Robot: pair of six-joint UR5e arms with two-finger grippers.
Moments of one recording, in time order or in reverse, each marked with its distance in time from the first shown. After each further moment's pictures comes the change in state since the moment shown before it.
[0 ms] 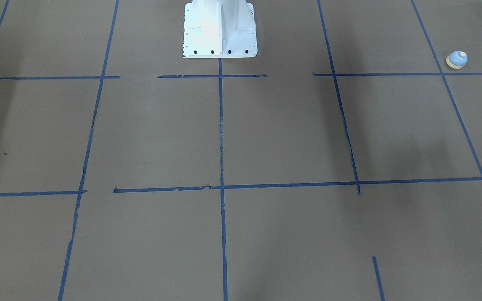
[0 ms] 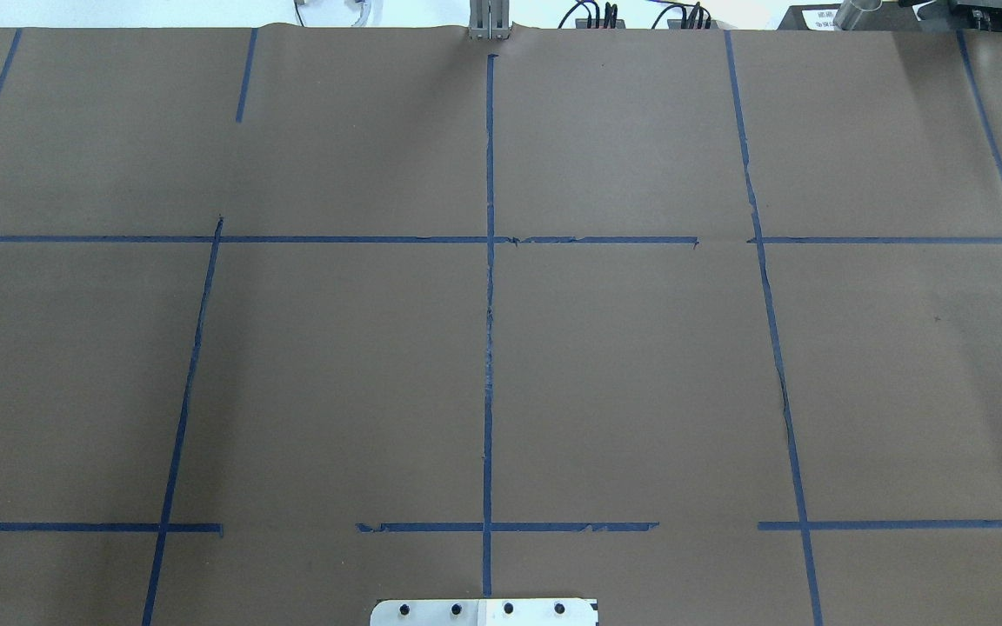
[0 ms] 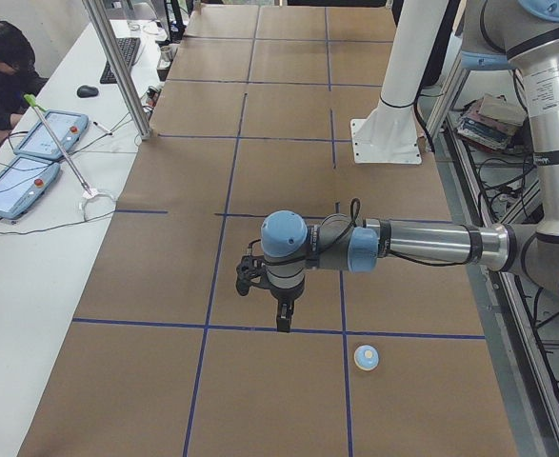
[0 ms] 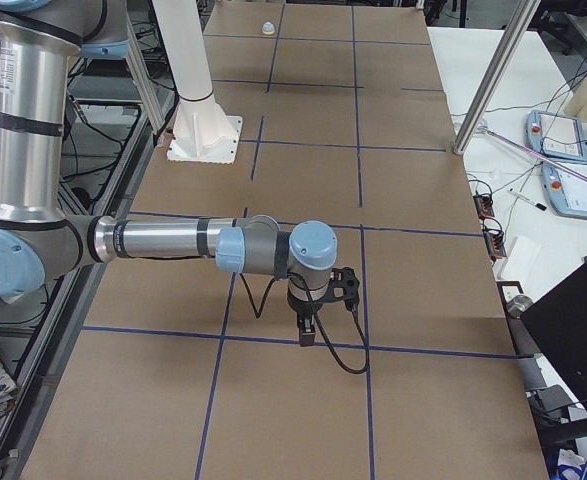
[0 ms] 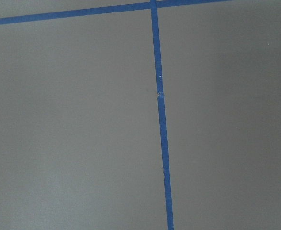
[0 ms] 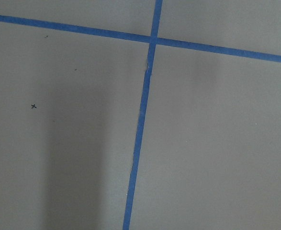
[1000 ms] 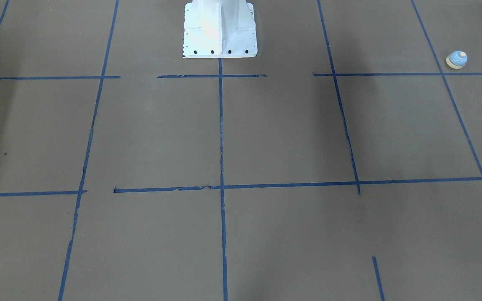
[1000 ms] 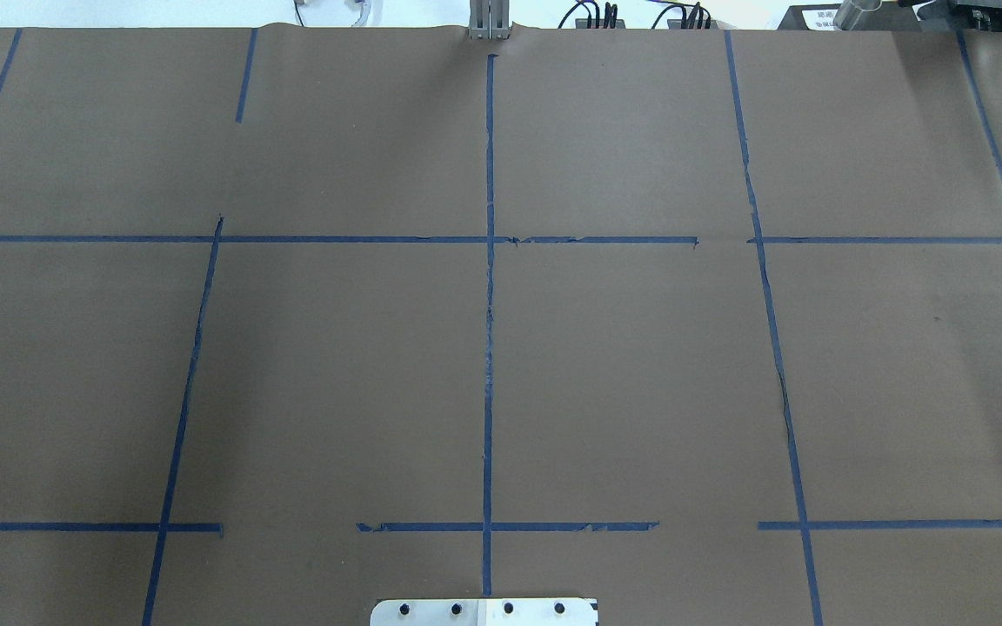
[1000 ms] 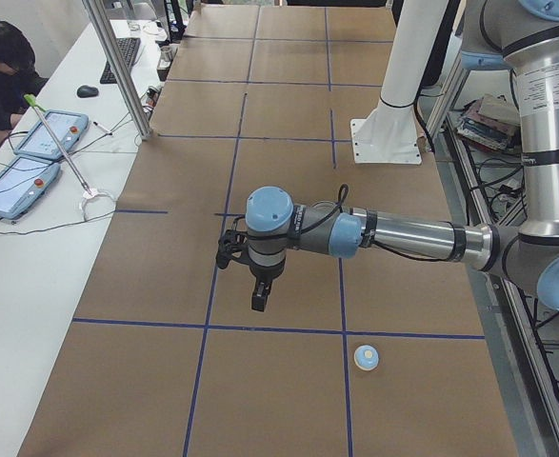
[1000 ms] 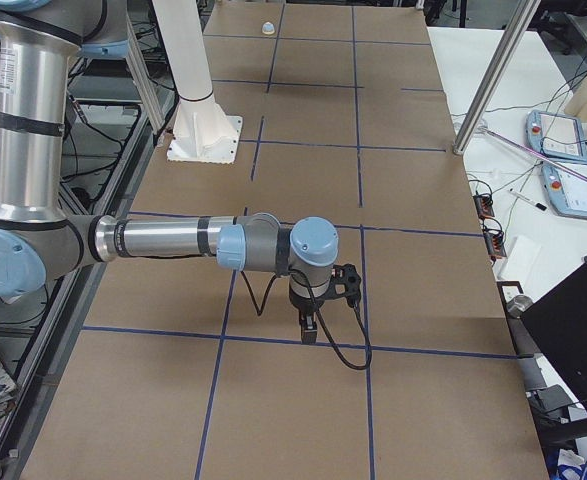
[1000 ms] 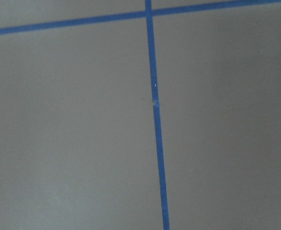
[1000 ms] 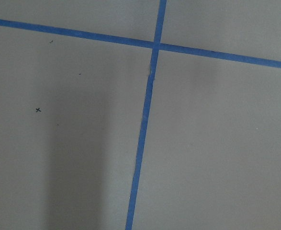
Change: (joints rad) left arm 0.018 -0.075 -0.023 -0.110 -0.031 -0.003; right arm 0.000 0.004 0.009 0.000 0.001 0.003
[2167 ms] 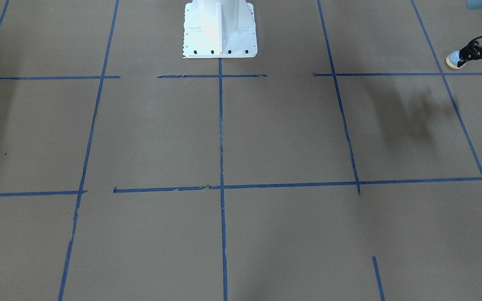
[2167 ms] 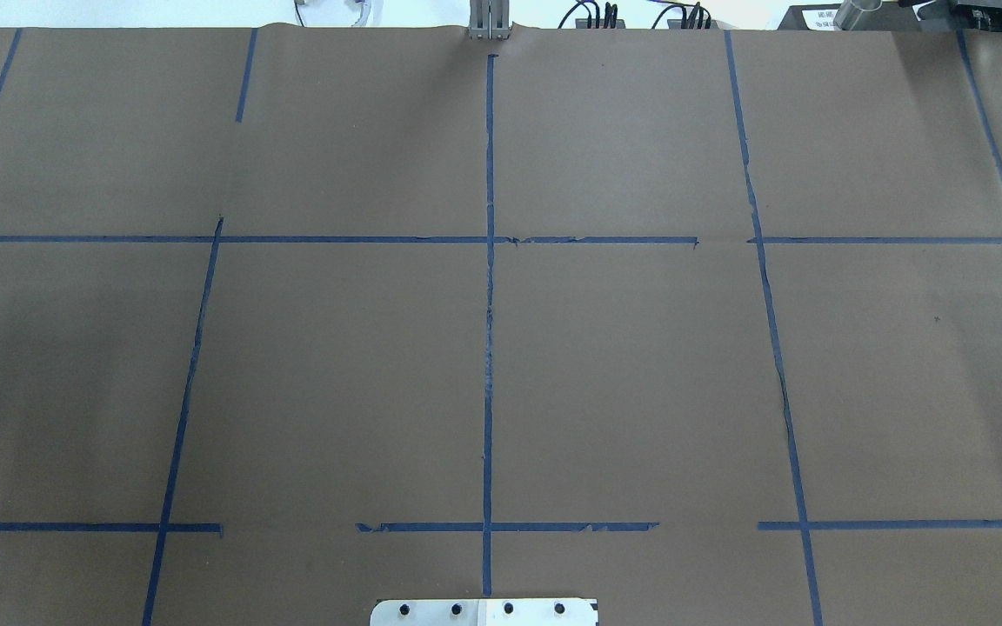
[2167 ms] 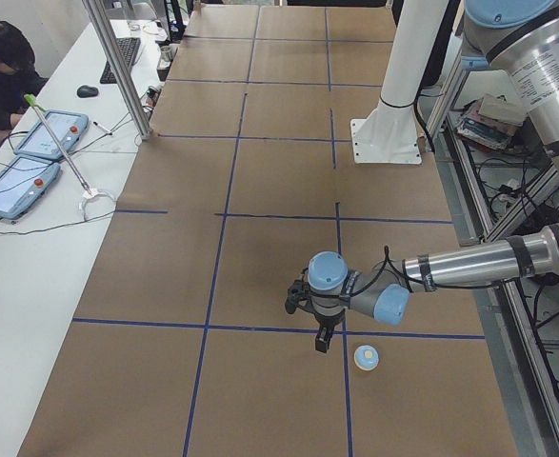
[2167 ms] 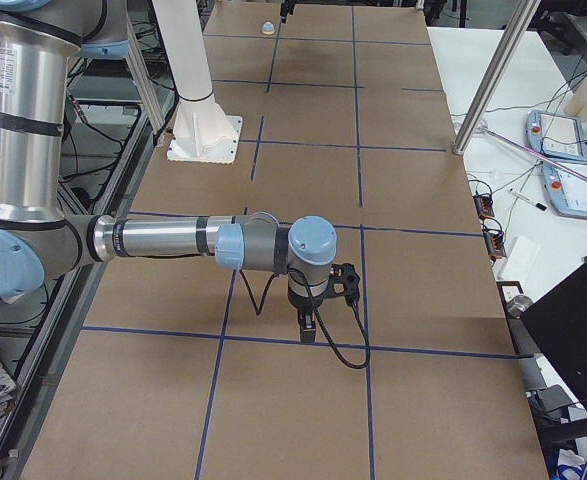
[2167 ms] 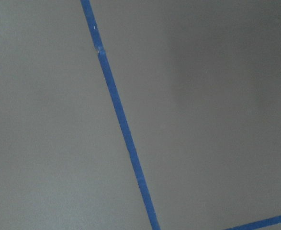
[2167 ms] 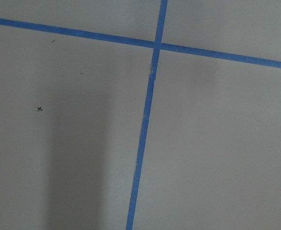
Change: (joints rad) left arm 0.367 0.321 0.231 -0.533 0.068 -0.136; right arm 0.000 -0.006 0.011 0.000 -0.001 0.000
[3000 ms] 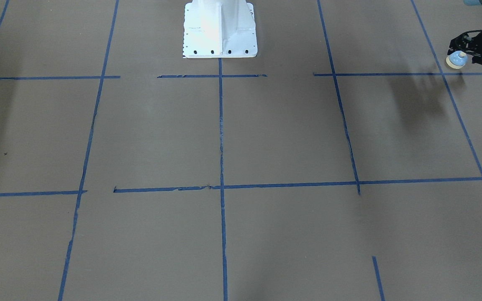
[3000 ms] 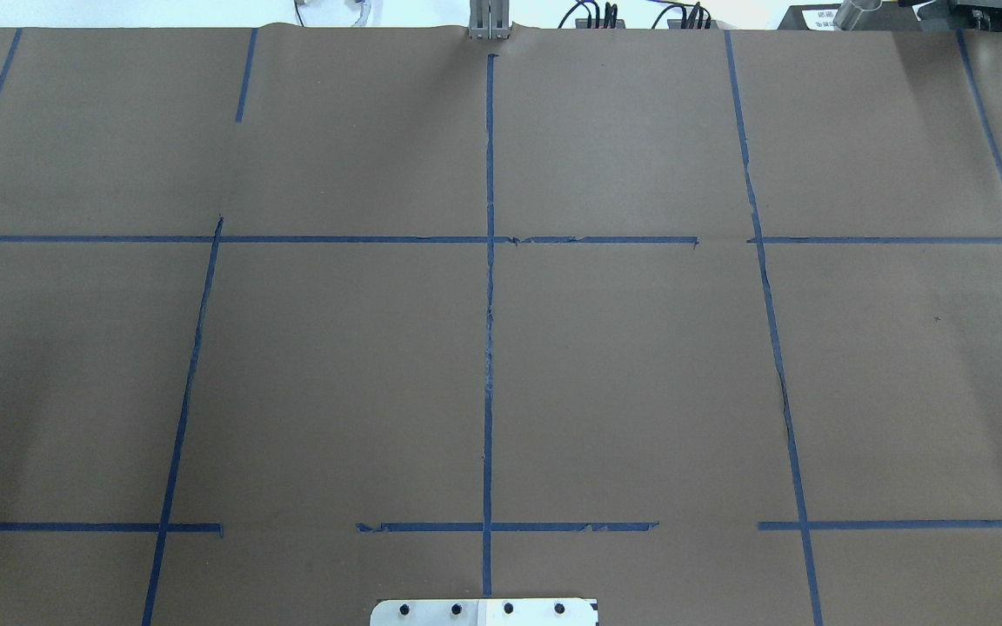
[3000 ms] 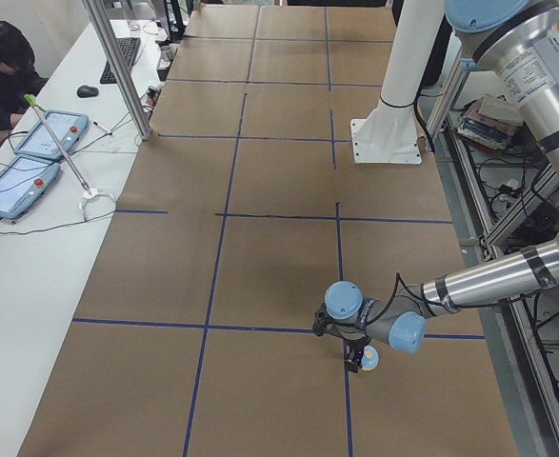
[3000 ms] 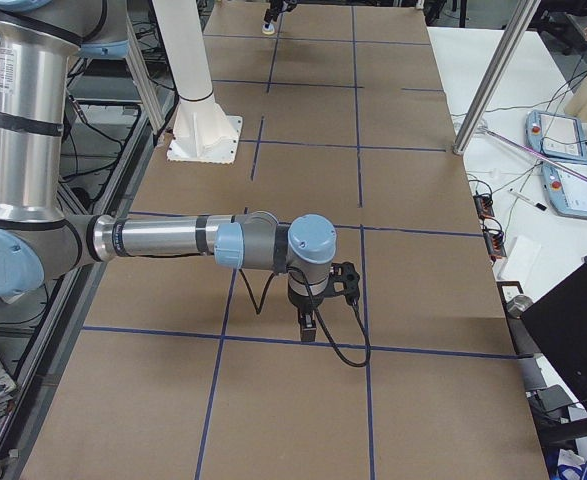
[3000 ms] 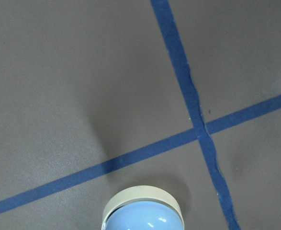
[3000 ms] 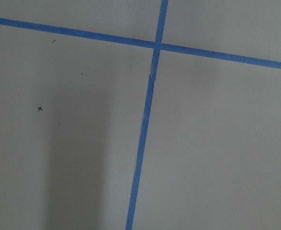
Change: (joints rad) left arm 0.131 0.031 0.095 -0.039 -0.060 0.005; right arm 0.000 -0.002 0.003 0.000 -0.002 -0.002
